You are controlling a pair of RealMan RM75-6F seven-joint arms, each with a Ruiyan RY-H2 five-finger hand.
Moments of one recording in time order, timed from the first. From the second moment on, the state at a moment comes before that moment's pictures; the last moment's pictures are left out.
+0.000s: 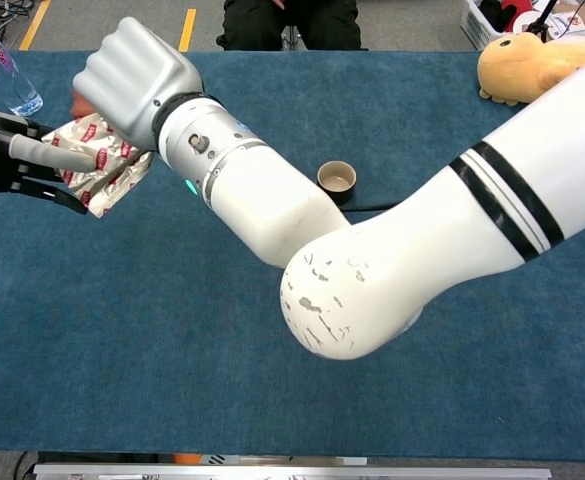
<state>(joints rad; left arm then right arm) -0.85 -0.74 -0.15 -1.97 0.53 0.18 -0.80 1.48 -1.86 0.30 -1.64 -0.56 1.29 -1.37</state>
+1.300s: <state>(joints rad) -0.68 -0.77 -0.36 -1.90 0.58 -0.01 -0.76 1.44 -1.80 0.29 -1.70 -0.56 1.24 -1.34</state>
